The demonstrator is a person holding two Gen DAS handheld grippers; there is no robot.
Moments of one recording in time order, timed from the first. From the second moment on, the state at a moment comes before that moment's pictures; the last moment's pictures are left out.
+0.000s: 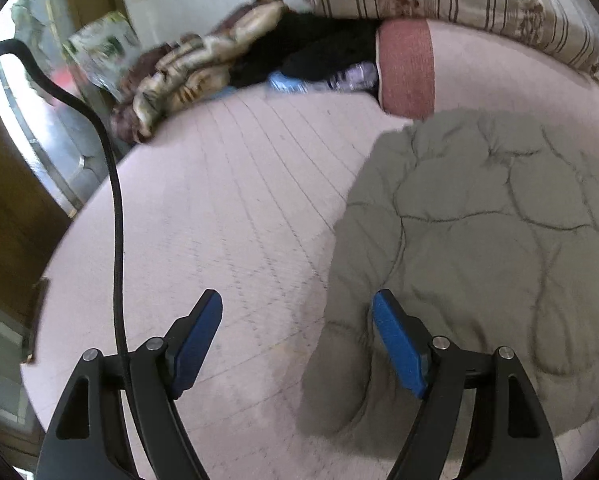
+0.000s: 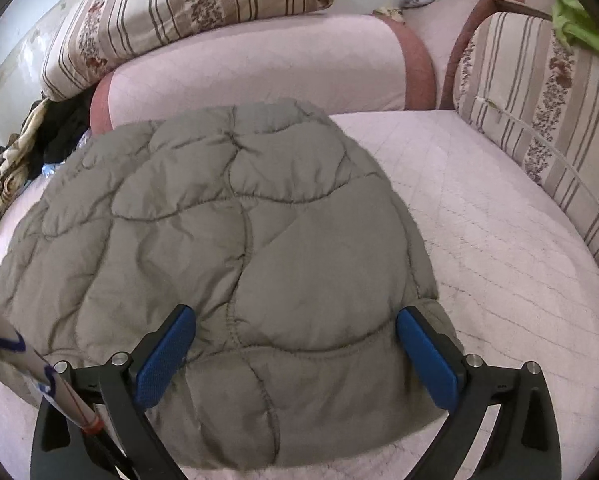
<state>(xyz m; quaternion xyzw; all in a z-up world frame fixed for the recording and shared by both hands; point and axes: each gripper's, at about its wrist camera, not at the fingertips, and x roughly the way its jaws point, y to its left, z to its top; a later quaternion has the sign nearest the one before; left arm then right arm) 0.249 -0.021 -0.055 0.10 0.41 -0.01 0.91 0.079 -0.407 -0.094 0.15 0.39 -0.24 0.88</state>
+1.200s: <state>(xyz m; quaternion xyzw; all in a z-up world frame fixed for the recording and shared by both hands) -0.001 0.001 0.041 0.04 0.28 -0.07 0.96 -0.072 -0.220 -0.054 0.05 0.34 -0.17 0.92</state>
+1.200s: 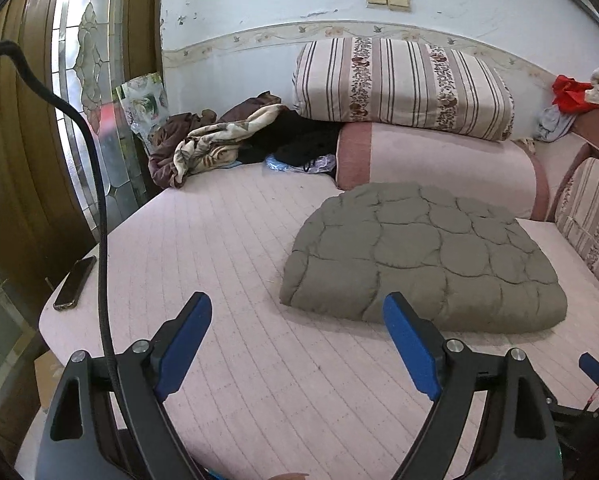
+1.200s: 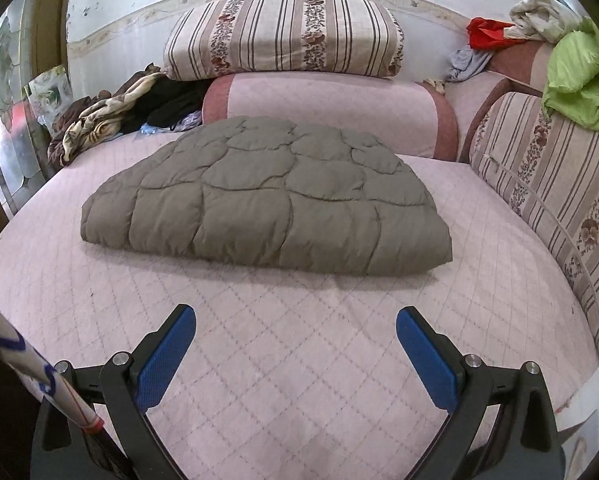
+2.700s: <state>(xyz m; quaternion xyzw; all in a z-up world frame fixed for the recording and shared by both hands) -0.005 -0.016 0.001 0.04 0.36 -0.11 0.93 -0.070 -0.217 -0.072 0.06 0.39 -0.18 0.90</state>
